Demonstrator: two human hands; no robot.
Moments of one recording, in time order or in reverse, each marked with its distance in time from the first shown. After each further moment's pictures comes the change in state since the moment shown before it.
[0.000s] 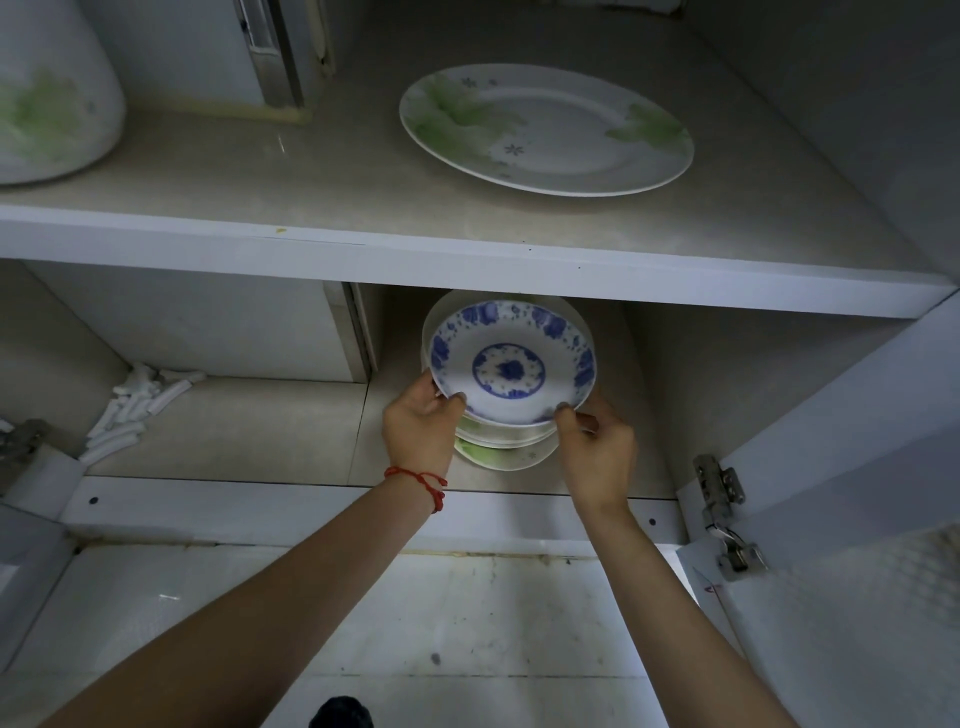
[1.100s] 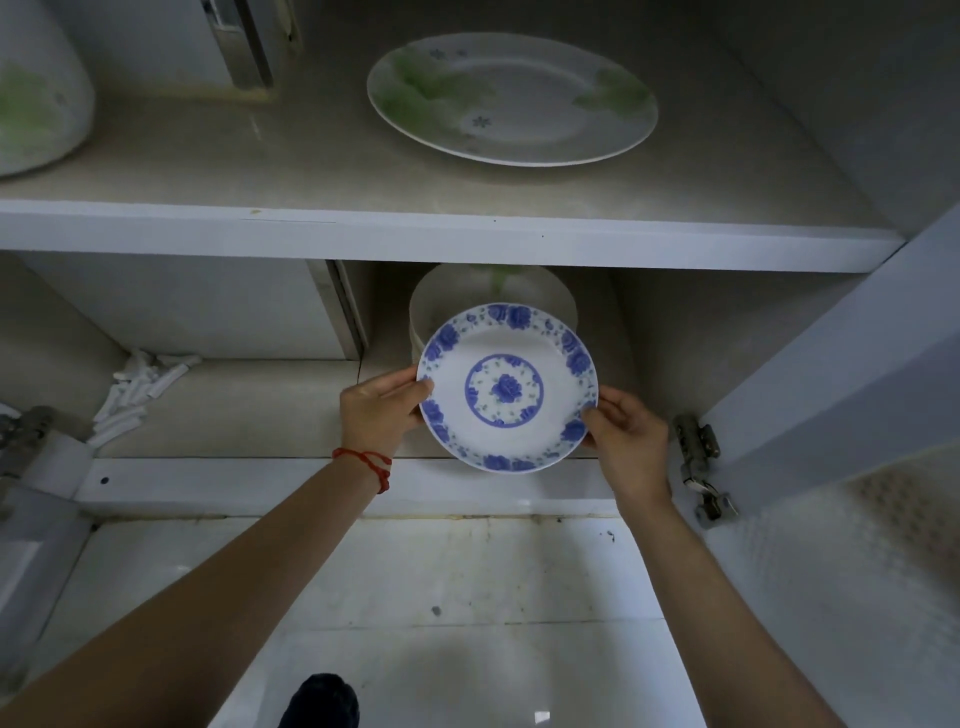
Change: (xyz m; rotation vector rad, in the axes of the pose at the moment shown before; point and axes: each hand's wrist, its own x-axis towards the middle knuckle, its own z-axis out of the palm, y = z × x) left_hand 0.000 0.005 -0.032 0.076 -0.079 -0.095; right_hand -0.014 0.001 -0.051 0.259 -0.083 0.197
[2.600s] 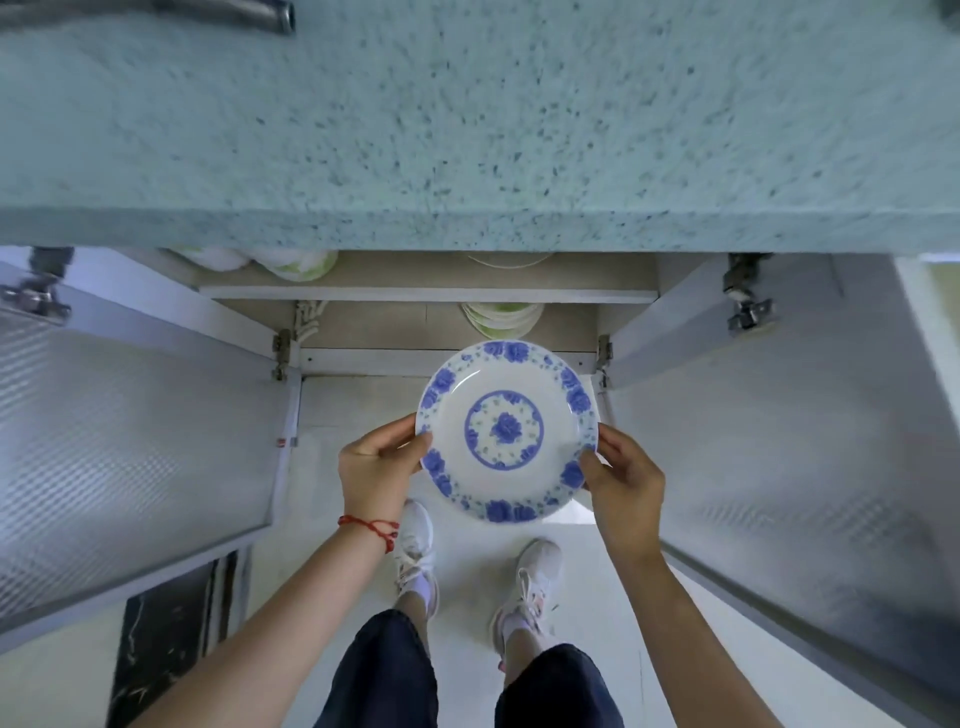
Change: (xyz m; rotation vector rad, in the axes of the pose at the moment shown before) left_hand -0.316 0.307 -0.065 0.228 0.115 -0.214; right_hand -0.245 -0.355 -0.053 -0.142 0.030 0.332
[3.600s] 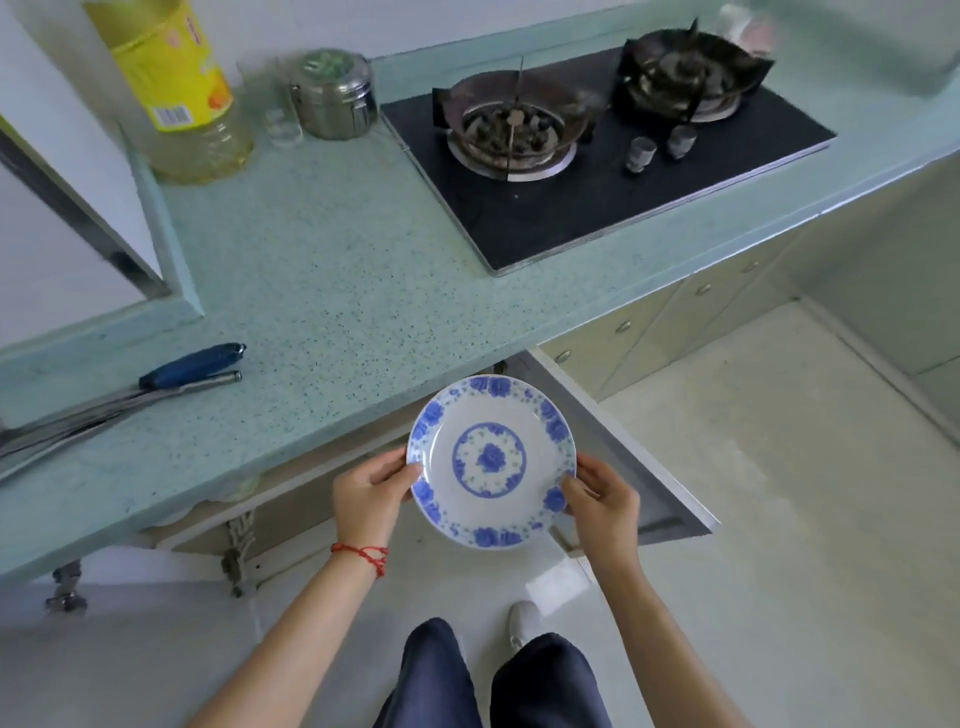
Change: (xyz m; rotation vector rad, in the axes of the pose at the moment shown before) left_hand -0.120 0.212 0.010 0.151 -0.518 0.330; right_hand -0.154 -0.178 -0.079 0.222 0.417 -0.059
